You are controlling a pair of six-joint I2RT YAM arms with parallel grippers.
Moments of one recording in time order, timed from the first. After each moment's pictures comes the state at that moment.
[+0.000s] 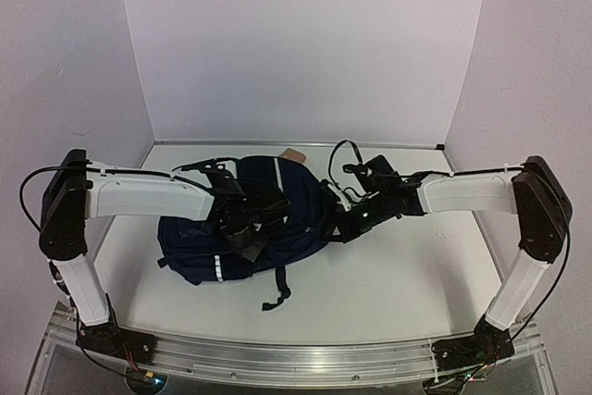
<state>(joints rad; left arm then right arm) -1.06 1.81 1.36 -0.93 -0.37 -0.52 0.70 1.75 1.10 -0.29 -0.48 0.17</state>
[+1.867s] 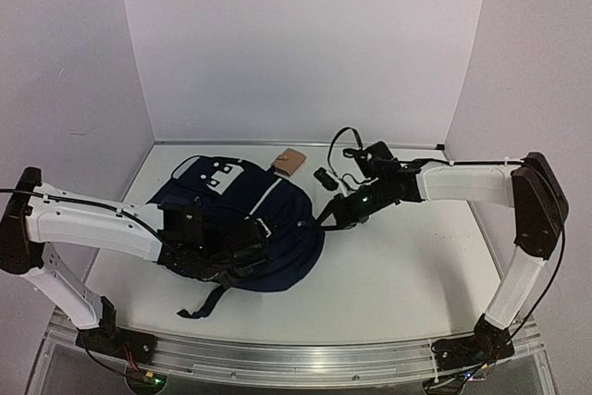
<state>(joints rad) -1.29 1.53 1.07 -0.79 -0.62 -0.27 0.68 1.77 1.21 -0.35 -0.67 0.24</state>
